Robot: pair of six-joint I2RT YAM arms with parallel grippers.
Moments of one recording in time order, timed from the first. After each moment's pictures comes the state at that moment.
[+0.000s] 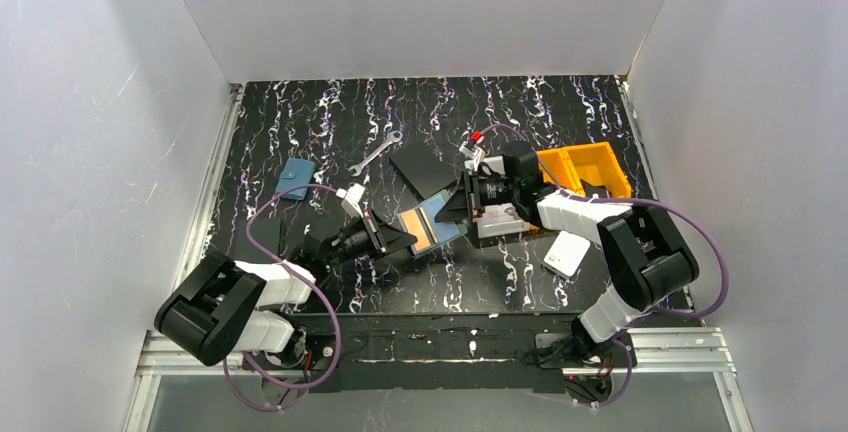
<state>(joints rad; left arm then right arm) -0.53 1.32 0.19 0.91 0.49 -1.08 0.50 1.60 0.79 0.34 -1.02 0.65</state>
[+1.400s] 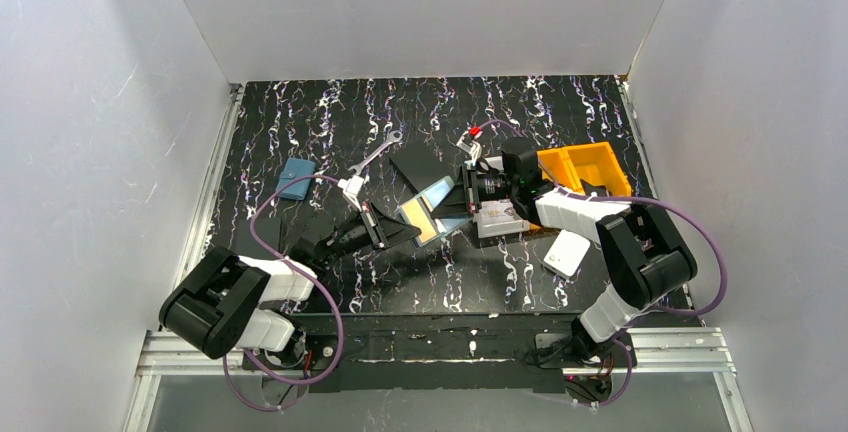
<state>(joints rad) -0.52 1.37 0.20 1.15 0.59 -1.16 0.52 1.61 0.81 0.41 -1.06 0.74</state>
